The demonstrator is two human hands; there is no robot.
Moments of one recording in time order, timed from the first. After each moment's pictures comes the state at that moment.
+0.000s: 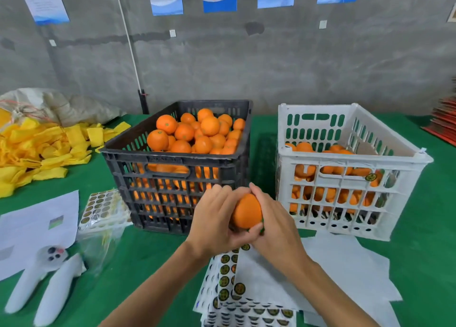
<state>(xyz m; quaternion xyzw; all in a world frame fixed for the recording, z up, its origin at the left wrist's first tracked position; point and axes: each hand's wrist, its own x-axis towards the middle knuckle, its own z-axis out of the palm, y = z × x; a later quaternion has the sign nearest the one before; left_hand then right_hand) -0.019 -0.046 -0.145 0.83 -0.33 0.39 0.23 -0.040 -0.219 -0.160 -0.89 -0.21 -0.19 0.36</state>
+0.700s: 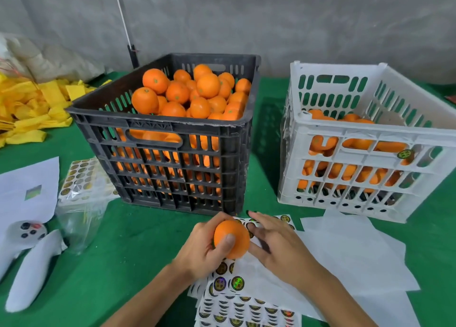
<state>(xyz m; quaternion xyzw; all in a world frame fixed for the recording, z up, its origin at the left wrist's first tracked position) -0.037 -0.017 -0.259 0.82 -0.22 0.07 0.52 -0.036 -0.237 -0.241 -0.95 -0.21 0.05 0.23</state>
